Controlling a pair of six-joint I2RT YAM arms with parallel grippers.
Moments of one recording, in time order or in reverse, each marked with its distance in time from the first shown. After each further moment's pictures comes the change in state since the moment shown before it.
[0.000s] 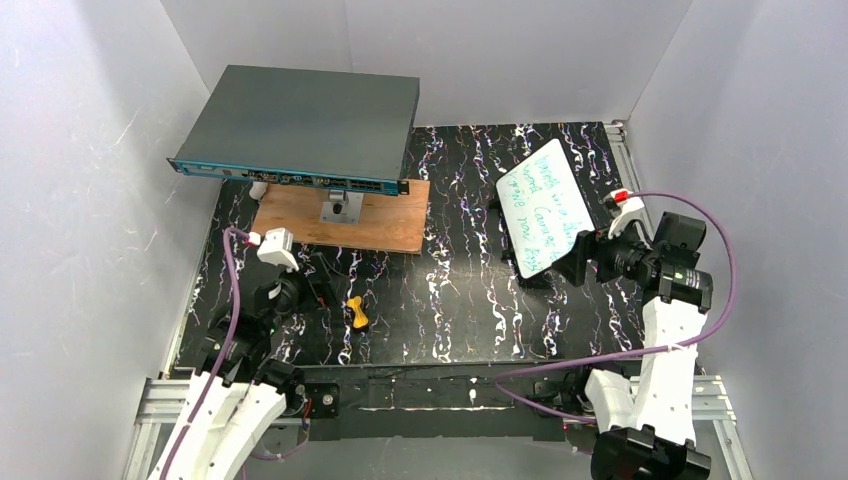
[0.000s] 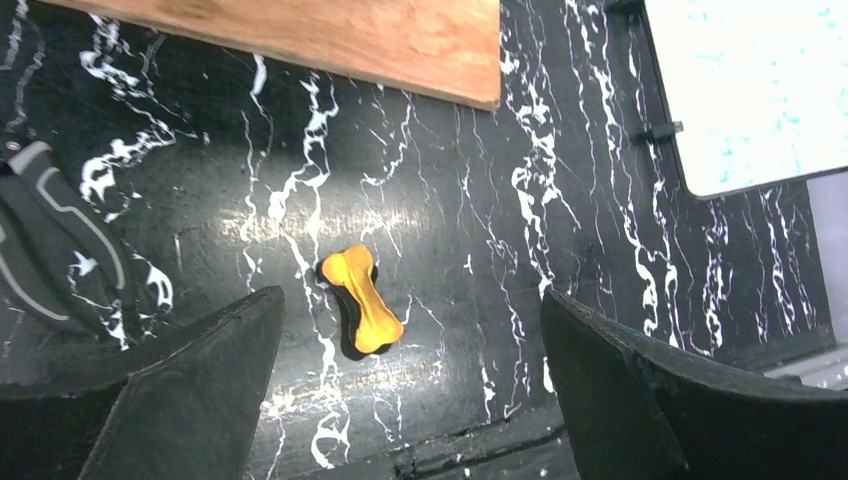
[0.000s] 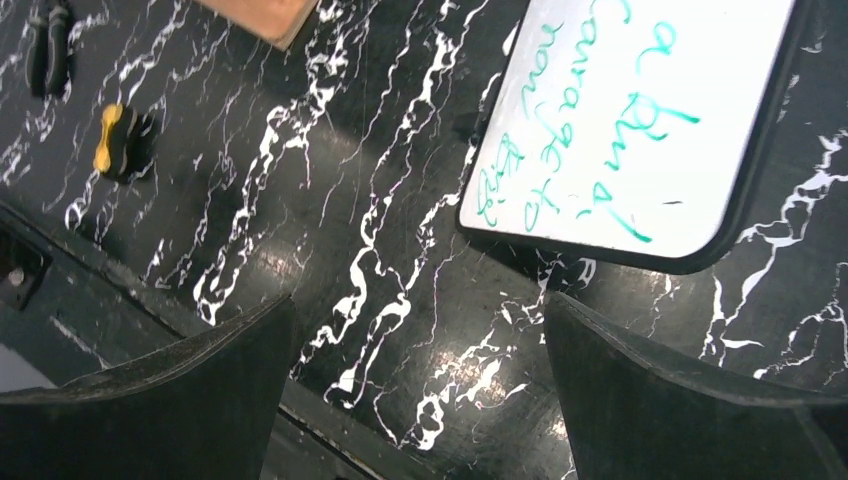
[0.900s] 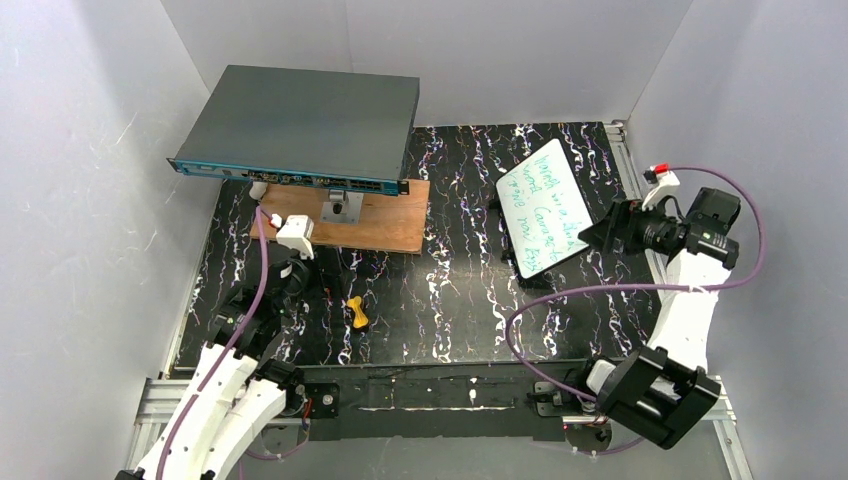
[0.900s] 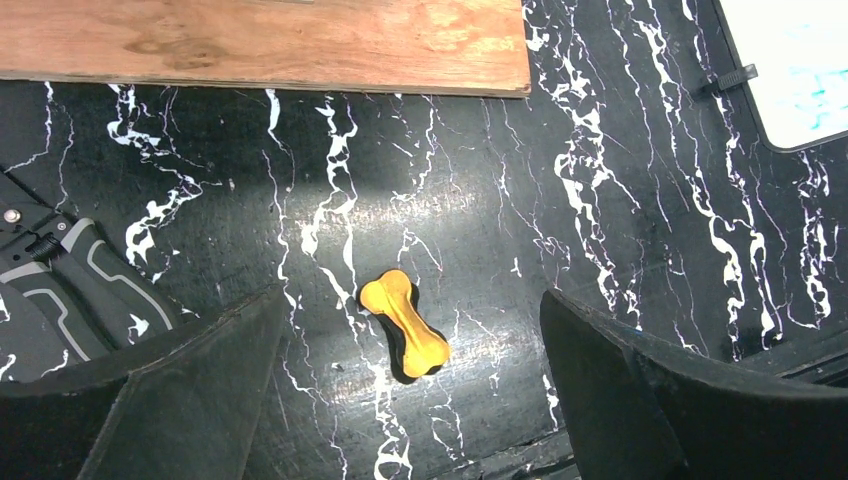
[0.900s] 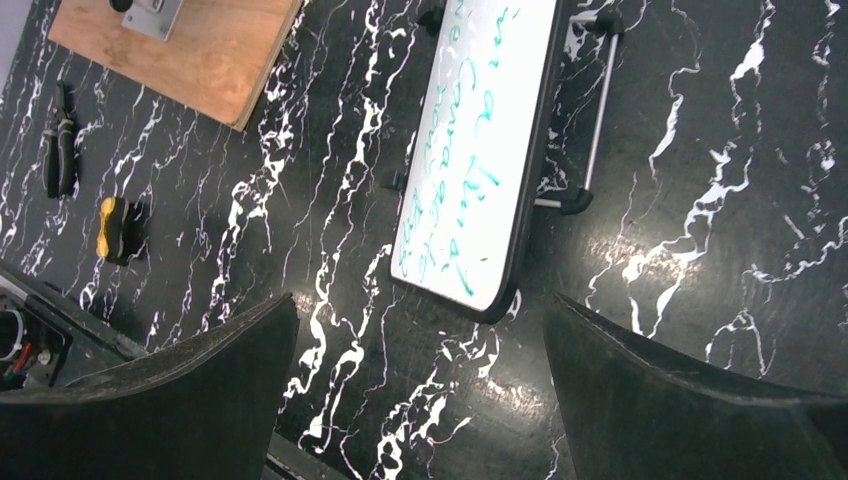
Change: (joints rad) left arm 0.000 0.178 0.021 0.093 0.035 0.192; right arm -0.196 0.271 0.093 0.077 -0.119 -0.027
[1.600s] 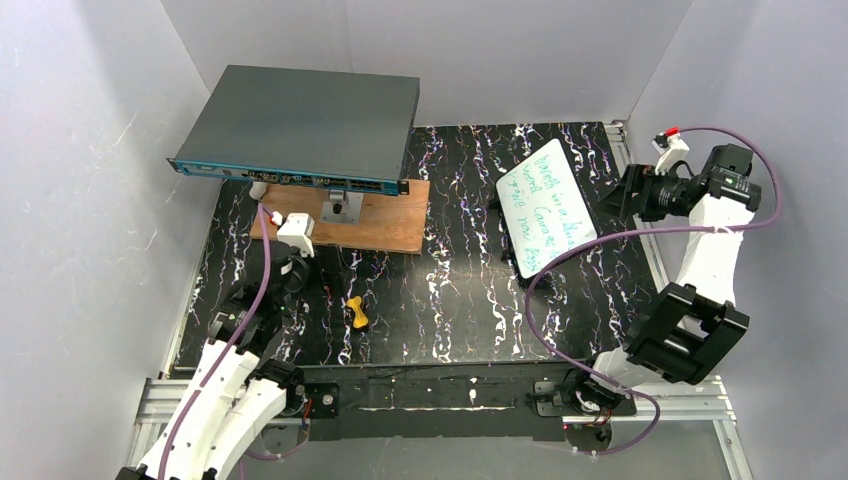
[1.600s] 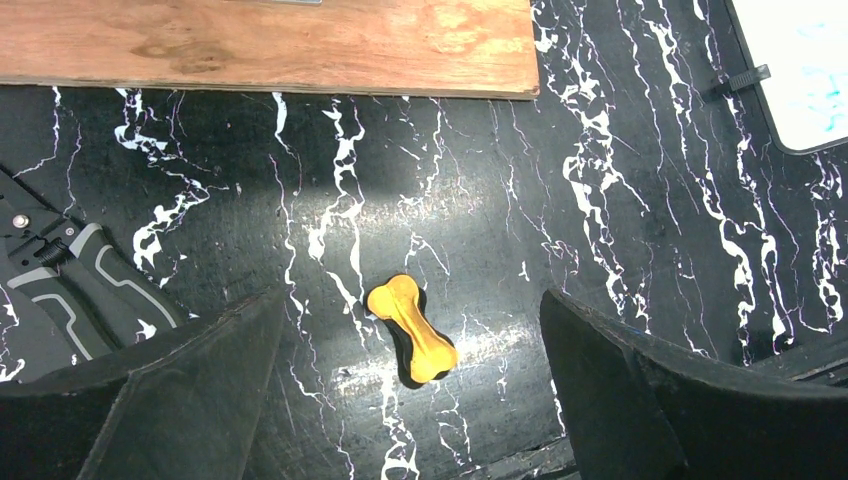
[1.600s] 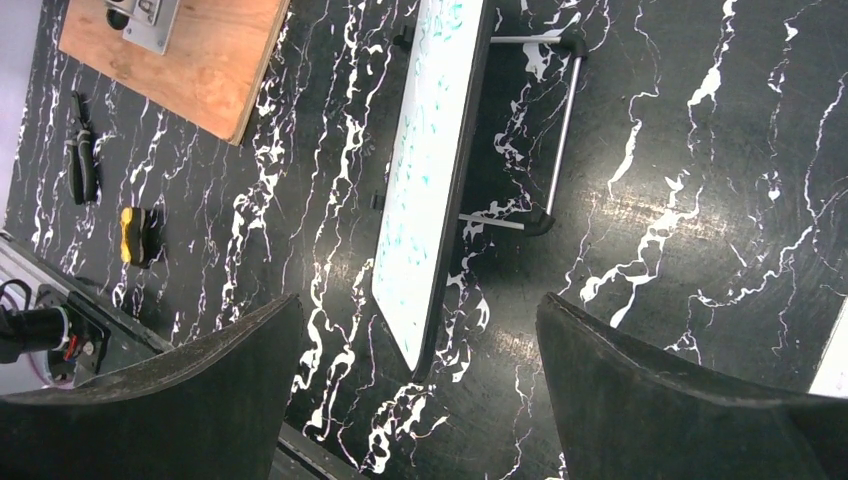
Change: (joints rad) left arm 0.017 0.023 0.000 0.011 0.009 0.025; right arm 0.019 0.349 0.390 -0.194 0.029 -0.050
